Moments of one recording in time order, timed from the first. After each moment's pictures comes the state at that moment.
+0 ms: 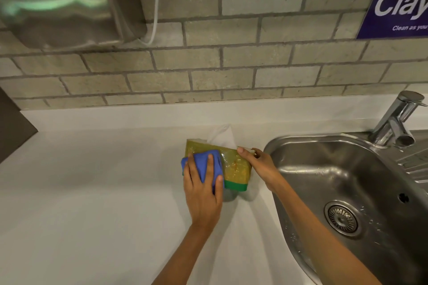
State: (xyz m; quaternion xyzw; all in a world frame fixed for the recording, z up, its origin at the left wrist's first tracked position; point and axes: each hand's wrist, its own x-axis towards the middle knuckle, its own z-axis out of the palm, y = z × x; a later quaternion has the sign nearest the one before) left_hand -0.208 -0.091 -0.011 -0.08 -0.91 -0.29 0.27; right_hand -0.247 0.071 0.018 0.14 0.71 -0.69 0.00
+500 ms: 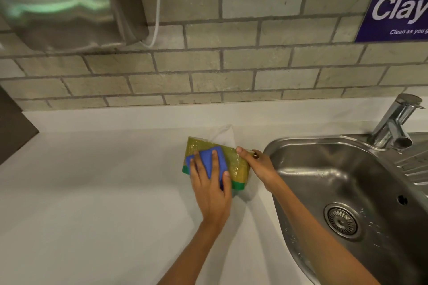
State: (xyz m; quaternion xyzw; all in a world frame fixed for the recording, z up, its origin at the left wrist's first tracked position) left_hand -0.208 -0.069 -0.008 -0.05 -0.91 -0.35 0.24; right_hand -0.252 0.069 0.016 0.17 0.72 -0.67 0.00
